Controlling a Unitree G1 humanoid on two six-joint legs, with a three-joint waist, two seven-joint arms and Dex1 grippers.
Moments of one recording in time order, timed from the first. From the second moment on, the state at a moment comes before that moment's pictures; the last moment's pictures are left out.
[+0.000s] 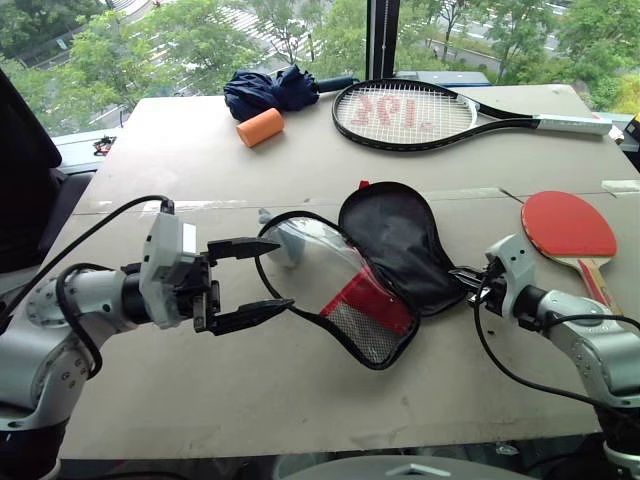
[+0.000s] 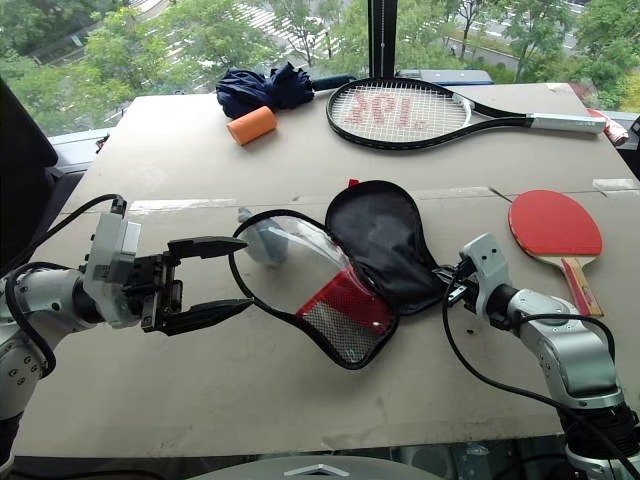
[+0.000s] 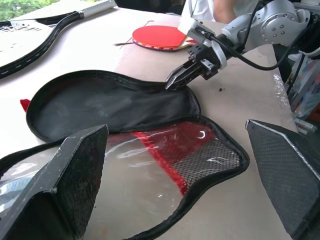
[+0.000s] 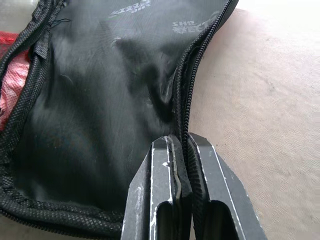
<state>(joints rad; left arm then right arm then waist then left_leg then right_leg) 0.00 0.92 0.33 -0.49 -0.83 0.46 -1.13 -0.05 -0.58 -0.08 -0.41 0.40 0.76 0.60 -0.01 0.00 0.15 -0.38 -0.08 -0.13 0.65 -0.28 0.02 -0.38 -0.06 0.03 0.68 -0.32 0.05</state>
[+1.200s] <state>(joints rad) -0.16 1.01 0.35 -0.45 -0.79 0.50 -1.16 0.18 -0.68 -0.59 -0.19 0.40 0.60 0.53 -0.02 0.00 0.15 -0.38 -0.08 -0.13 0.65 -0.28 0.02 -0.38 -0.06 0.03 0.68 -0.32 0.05</state>
